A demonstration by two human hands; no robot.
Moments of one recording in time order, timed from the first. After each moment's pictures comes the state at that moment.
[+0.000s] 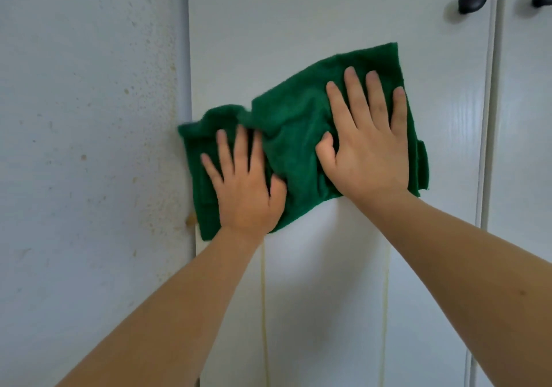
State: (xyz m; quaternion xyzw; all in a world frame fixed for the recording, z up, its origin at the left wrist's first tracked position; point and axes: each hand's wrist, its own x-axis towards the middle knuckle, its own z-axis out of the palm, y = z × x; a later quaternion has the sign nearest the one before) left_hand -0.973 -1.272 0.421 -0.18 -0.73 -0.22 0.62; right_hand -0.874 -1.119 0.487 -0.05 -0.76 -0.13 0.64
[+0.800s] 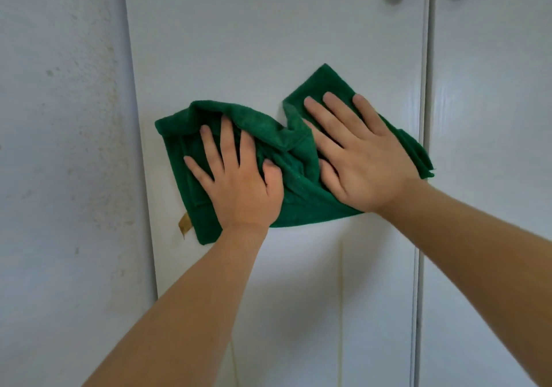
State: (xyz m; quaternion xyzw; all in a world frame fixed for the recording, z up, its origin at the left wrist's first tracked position) left_hand -0.937 -1.212 0.411 -0.15 -0.72 -0.30 0.61; right_hand -0.838 -1.042 0.459 0.08 -0.76 -0.30 0.57
